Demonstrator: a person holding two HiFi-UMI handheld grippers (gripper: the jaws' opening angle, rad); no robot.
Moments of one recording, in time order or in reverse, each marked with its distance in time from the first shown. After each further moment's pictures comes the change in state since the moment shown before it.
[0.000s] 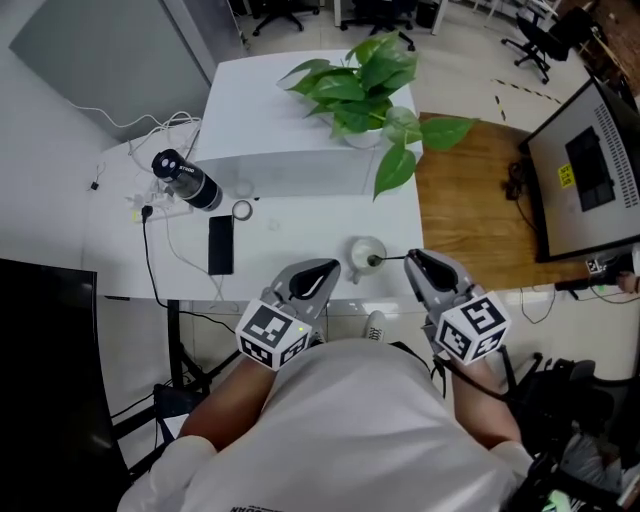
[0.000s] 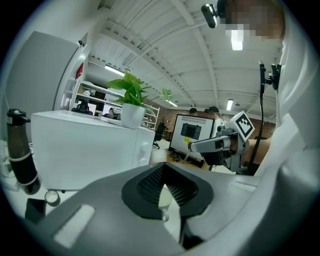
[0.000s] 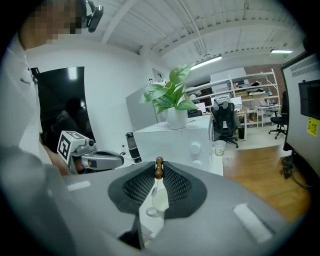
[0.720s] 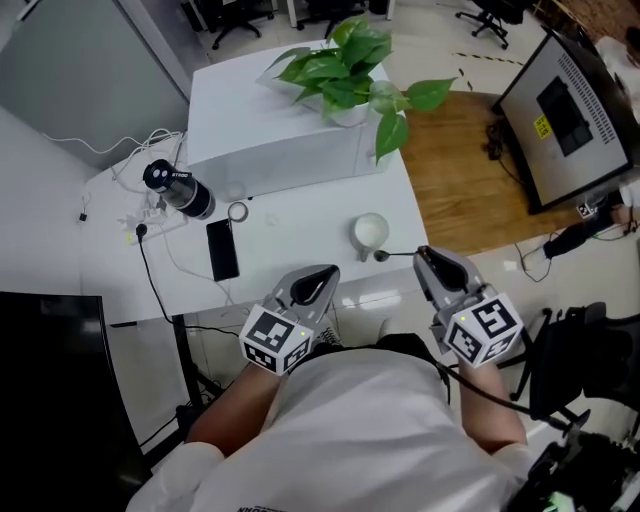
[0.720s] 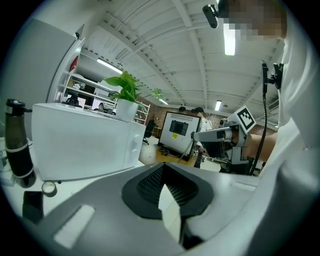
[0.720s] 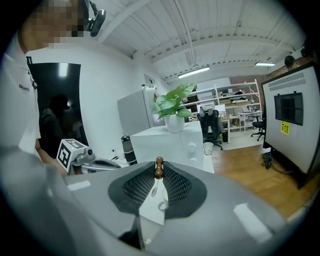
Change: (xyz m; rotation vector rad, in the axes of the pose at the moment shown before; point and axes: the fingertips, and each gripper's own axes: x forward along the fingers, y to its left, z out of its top) left arm -0.045 -0.015 -0.030 0.006 0.036 -0.134; right arm -0.041 0.051 -0.008 0.033 -0.069 -0.176
